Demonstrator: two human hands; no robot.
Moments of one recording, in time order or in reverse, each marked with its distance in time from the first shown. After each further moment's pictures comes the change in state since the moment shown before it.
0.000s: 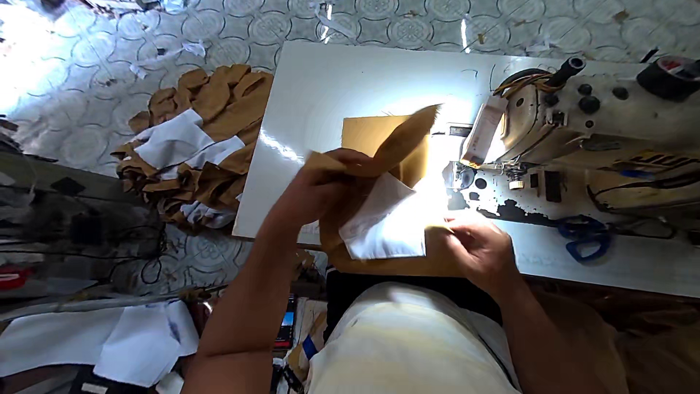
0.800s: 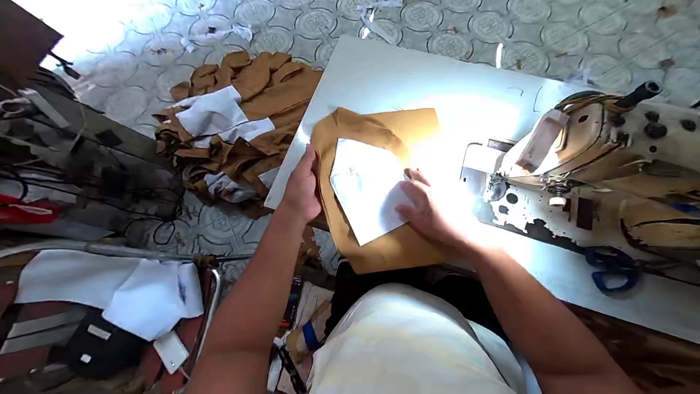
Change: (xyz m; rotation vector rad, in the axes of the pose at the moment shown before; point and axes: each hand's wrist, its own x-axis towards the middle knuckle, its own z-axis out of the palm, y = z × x) left_hand -0.058 -0.040 -0.031 -0.621 0.649 -0.462; right_hand 0.097 -0.029 0.085 -0.239 -0.540 -0.093
